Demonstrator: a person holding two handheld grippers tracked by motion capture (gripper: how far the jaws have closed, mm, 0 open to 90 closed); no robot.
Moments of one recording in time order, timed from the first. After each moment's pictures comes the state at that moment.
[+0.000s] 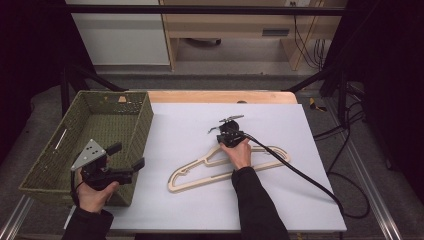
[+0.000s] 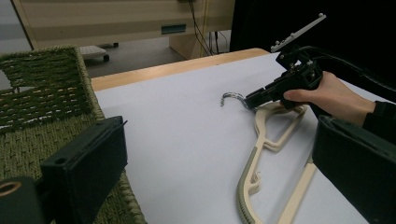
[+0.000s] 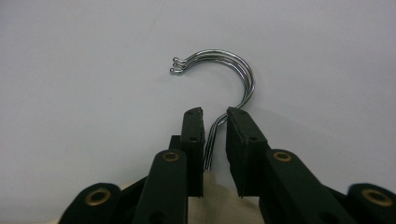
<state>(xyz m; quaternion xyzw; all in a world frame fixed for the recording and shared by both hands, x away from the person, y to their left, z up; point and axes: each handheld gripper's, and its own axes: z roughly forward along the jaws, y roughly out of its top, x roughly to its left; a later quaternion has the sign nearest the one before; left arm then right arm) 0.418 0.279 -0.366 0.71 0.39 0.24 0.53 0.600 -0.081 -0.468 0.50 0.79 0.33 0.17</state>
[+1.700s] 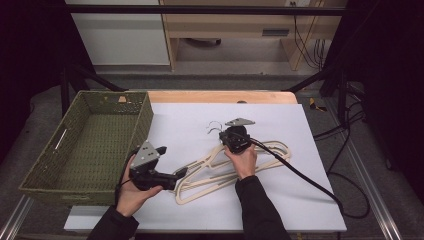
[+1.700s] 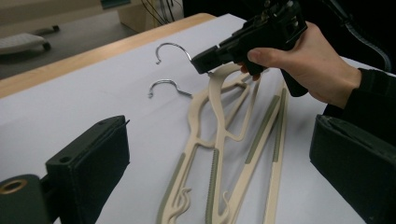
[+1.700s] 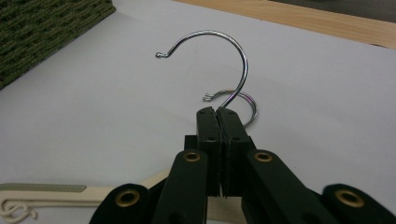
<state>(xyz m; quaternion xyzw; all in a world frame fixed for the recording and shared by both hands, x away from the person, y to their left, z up) 0.434 0.167 -0.377 0.80 0.31 0.18 0.49 0.551 -0.094 -0.431 0.47 0.76 0.41 0.20</state>
